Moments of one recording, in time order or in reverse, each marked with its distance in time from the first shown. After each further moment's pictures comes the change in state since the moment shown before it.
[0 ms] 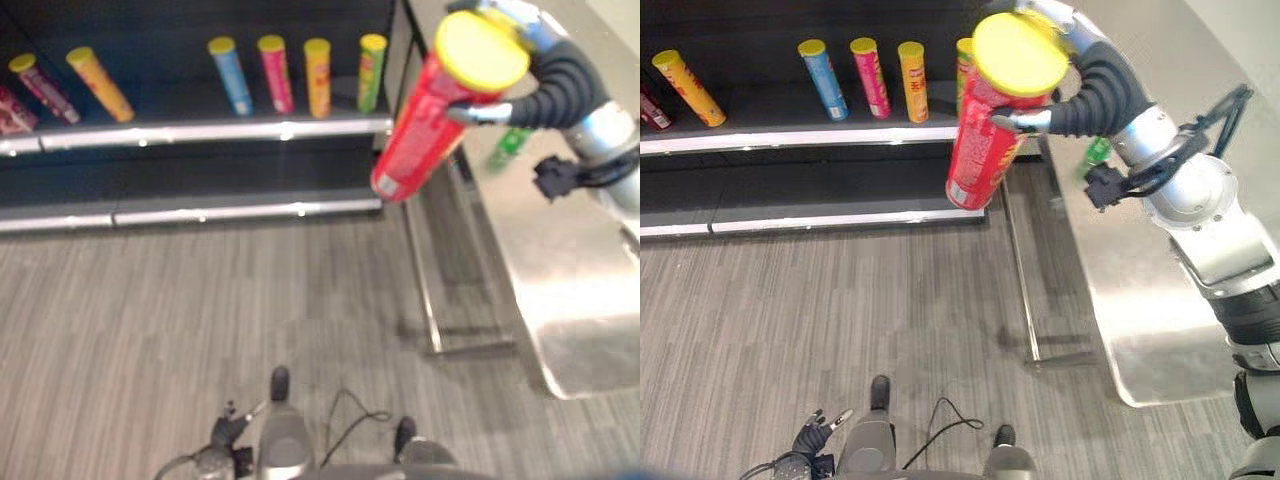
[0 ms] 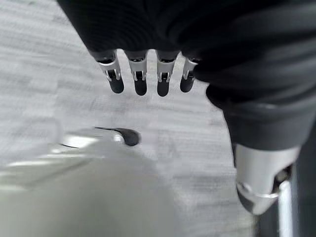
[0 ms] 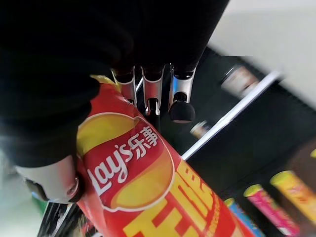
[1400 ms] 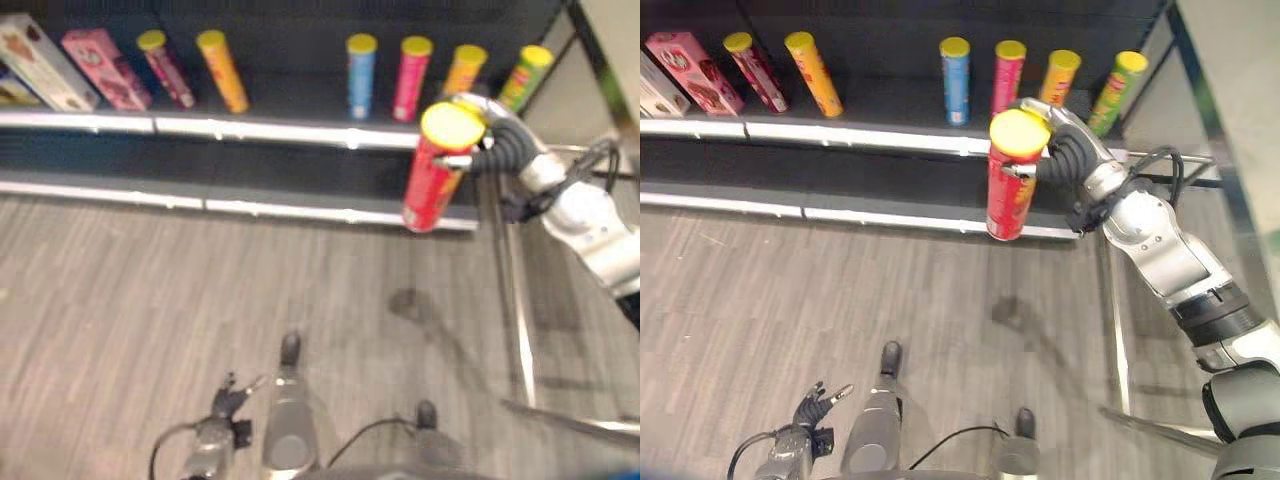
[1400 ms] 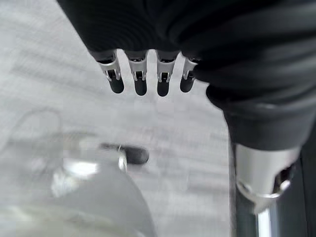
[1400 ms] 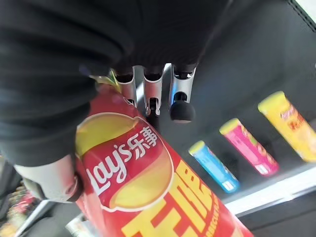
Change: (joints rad) left arm -0.035 0.062 -0.067 -0.024 -0.012 0.024 0.013; right arm 0.189 0.156 0.002 0.209 -0.190 0.117 -0.064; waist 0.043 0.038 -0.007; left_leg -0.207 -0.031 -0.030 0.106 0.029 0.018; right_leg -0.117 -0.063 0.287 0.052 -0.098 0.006
